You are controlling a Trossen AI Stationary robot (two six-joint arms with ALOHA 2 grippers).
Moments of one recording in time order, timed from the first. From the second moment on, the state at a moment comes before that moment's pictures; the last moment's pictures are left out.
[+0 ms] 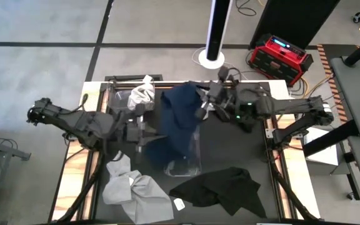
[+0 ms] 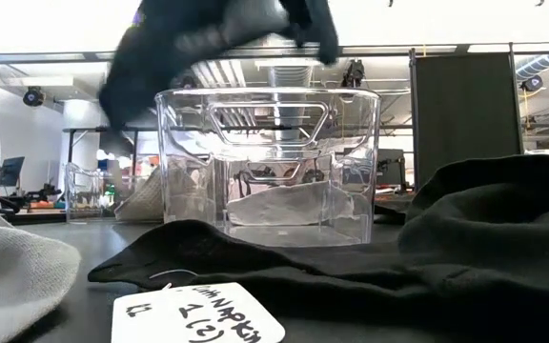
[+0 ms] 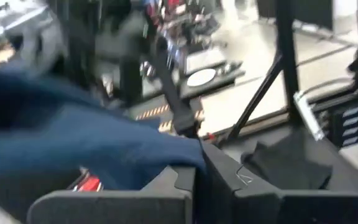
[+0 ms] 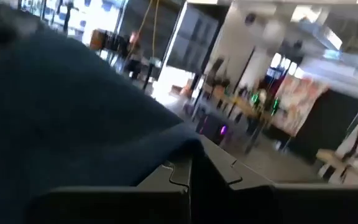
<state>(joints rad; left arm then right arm) -0.36 1.18 1.29 -0.22 -0.36 0.30 0.04 1.43 1.47 0.05 0.56 -0.40</state>
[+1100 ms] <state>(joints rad) -0.40 1.08 1.29 -0.10 -0.50 0.31 -0.25 1.41 1.46 -0.35 -0.12 -0.03</state>
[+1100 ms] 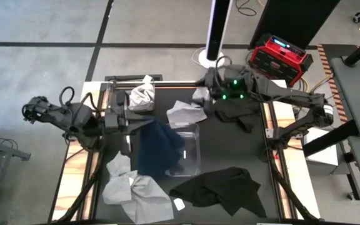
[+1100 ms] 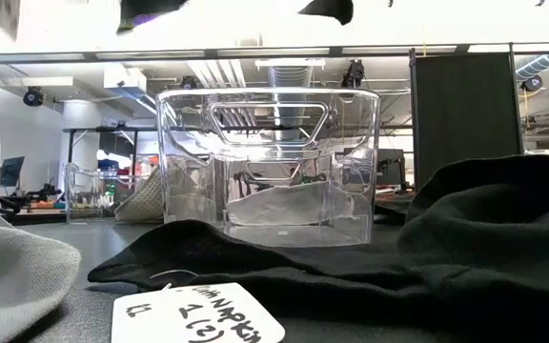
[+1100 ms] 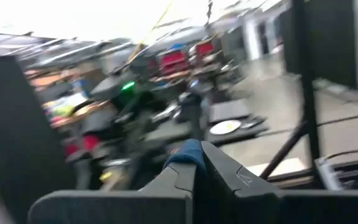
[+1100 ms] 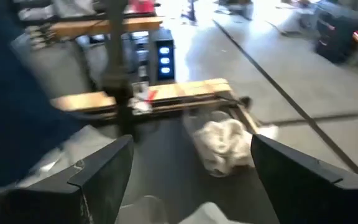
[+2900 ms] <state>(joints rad) -0.38 1.24 1.29 0.01 -0.72 0.40 -0.02 1.62 1.47 0.02 -0.24 -0.13</state>
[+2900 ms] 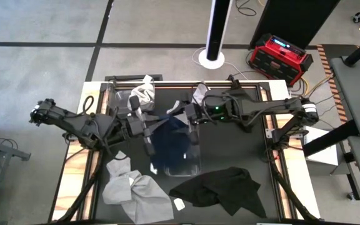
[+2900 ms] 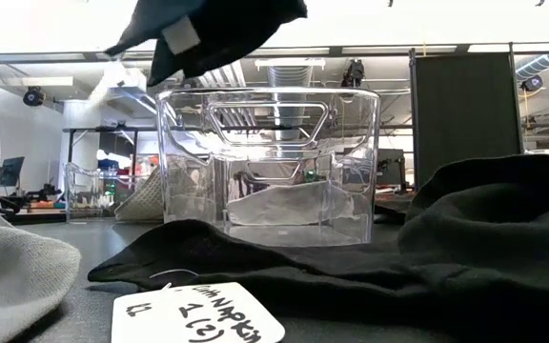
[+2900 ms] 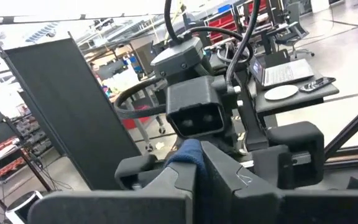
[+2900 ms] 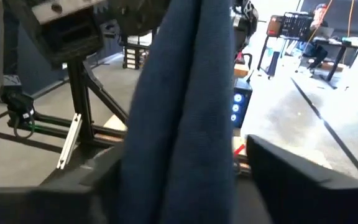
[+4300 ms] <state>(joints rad) -0.37 1.16 1.18 -0.34 -0.72 0.16 -0.02 1.45 1.47 -0.14 -0.11 -0.18</state>
